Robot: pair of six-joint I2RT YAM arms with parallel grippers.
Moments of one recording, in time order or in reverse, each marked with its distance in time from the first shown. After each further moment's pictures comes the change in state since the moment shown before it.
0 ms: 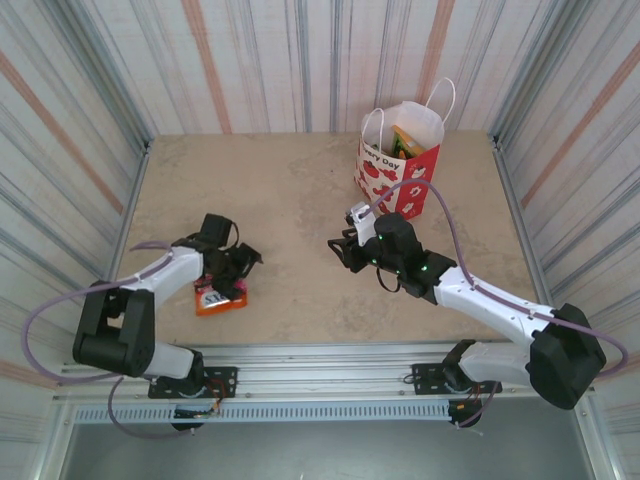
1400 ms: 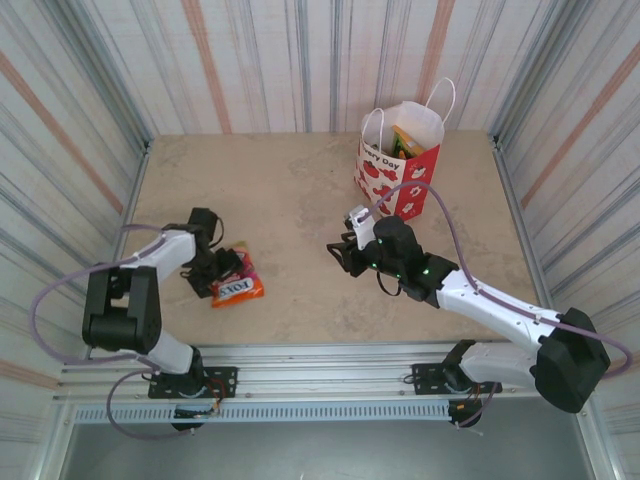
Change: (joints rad) left arm 0.109 0.143 0.133 -0.247 -0.158 0.451; right arm 0.034 -0.032 0.000 -0.039 0.018 0.000
